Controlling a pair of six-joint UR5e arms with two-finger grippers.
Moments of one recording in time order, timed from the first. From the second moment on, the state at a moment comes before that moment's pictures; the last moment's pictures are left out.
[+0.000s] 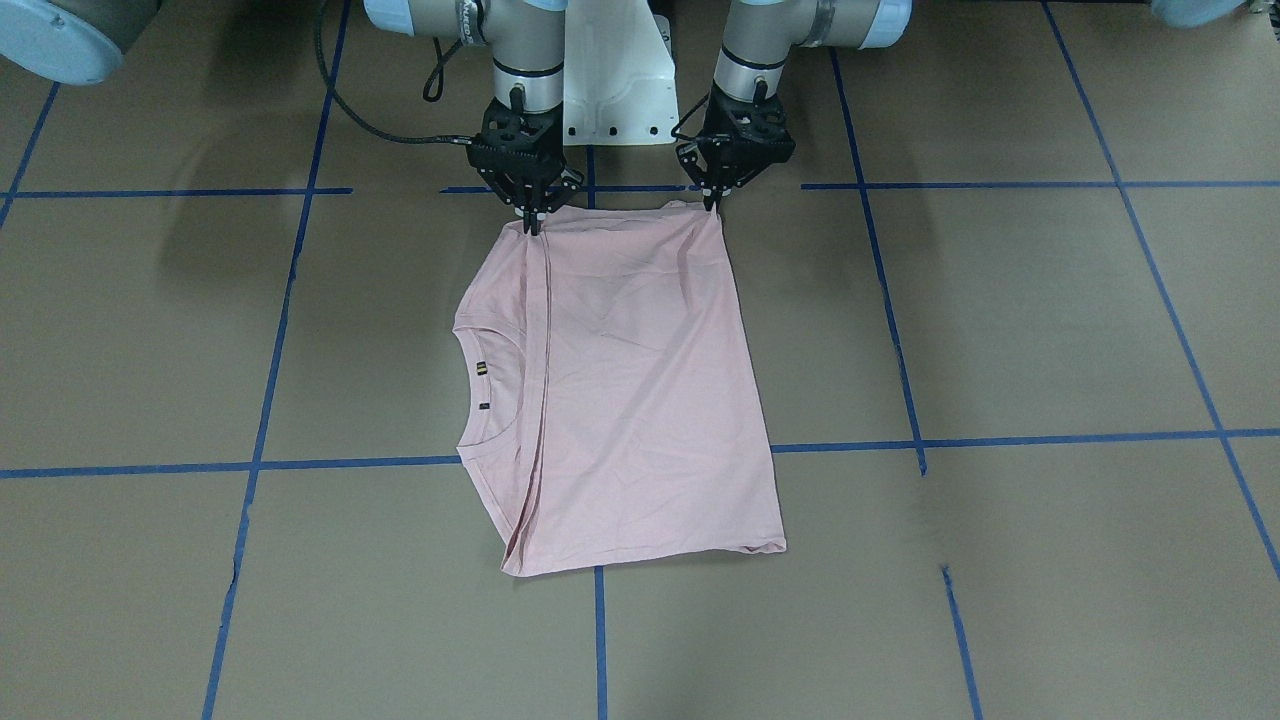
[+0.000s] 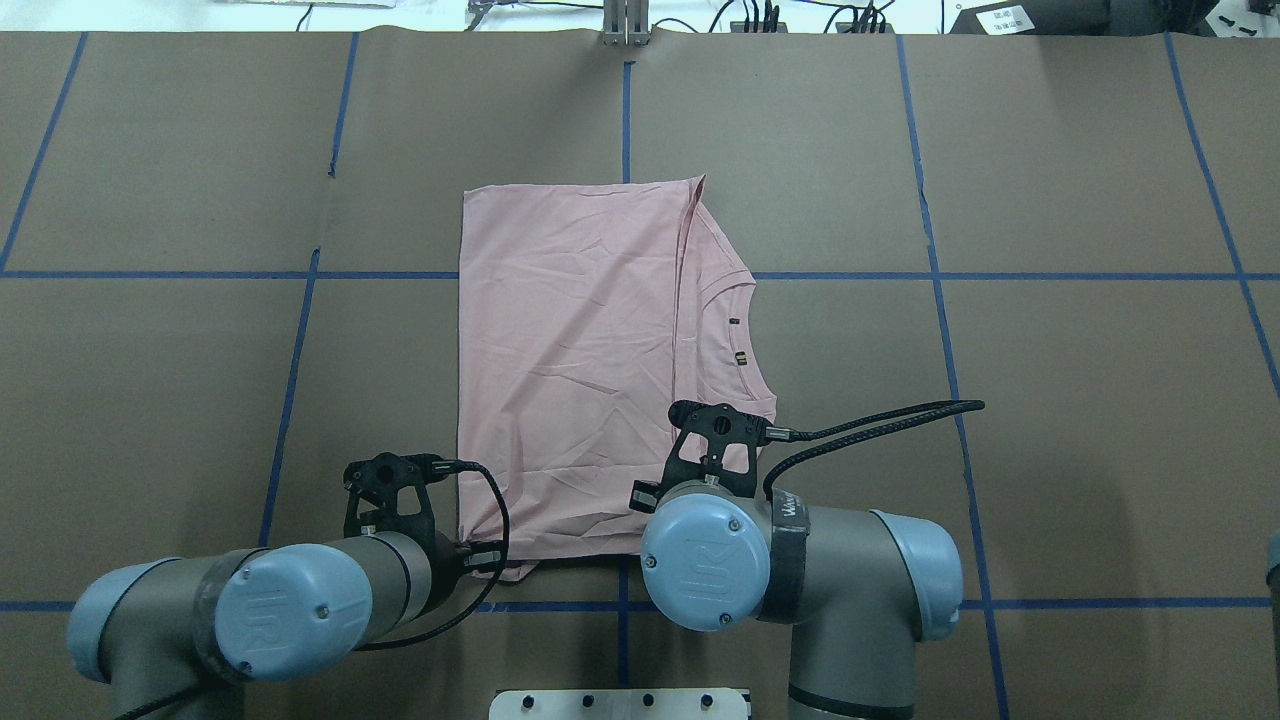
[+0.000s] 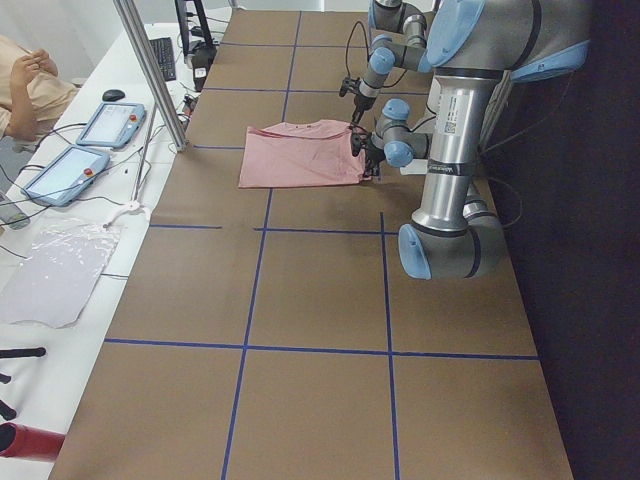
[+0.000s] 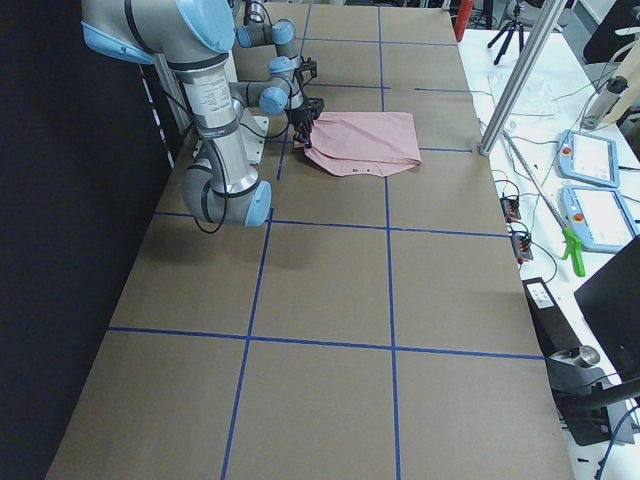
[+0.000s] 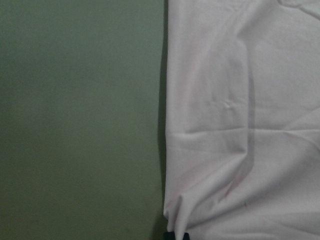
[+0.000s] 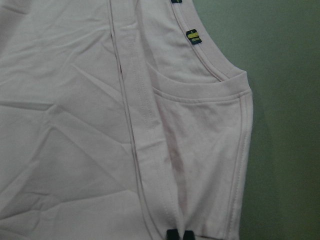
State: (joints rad) left arm -0.18 -1.84 -2.05 -1.79 -1.51 -1.53; right arm 0.20 -0.99 1.92 -1.77 1.41 1.68
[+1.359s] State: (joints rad) left arm -0.35 -2.00 -2.26 -1.44 -1.67 -1.35; right arm 0.22 -0.97 2.14 -2.04 1.44 1.64
